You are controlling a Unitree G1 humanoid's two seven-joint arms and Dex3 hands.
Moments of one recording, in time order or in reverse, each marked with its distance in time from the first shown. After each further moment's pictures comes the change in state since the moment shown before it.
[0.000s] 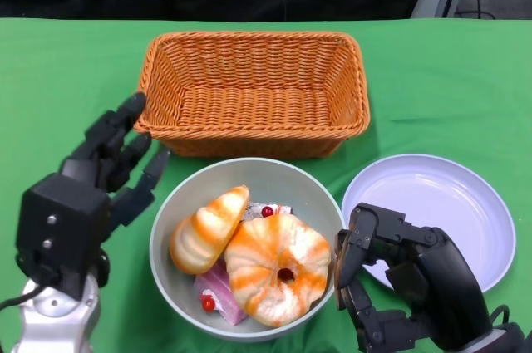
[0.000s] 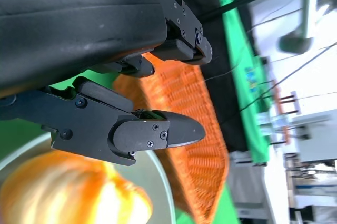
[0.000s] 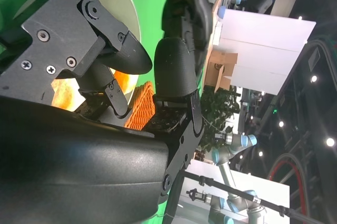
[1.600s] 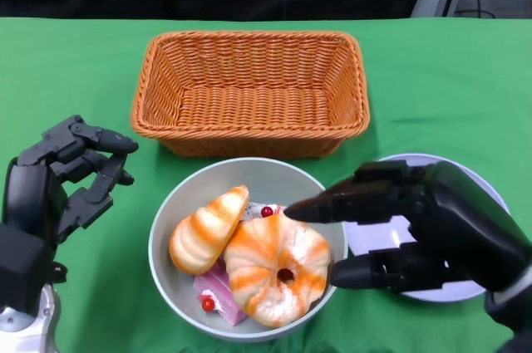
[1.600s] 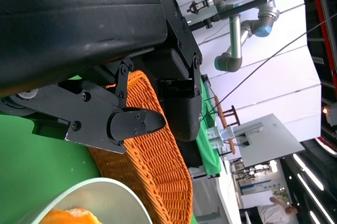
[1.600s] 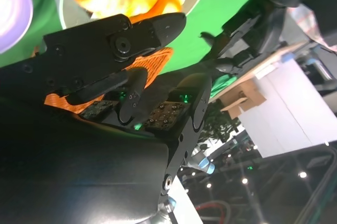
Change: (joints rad) left arm -0.129 0.073 0.098 0.524 -0.060 -0.634 -0.099; right arm -0.213 -0.259 -0.067 -0.205 -0.469 -0.022 -0.030
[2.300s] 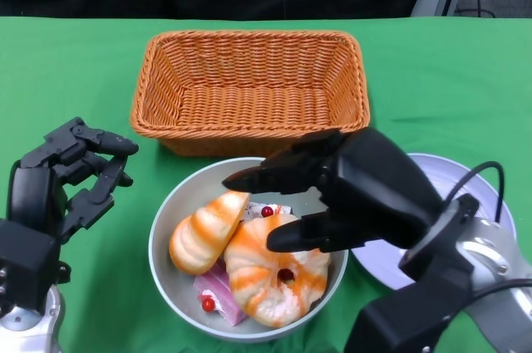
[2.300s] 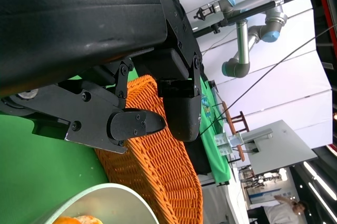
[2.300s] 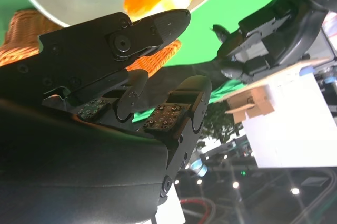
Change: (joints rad) left arm -0.030 0.000 -0.001 0.076 0.030 -0.037 0.048; right arm -0.240 0.076 0.190 0.232 -0.276 0.062 -0.208
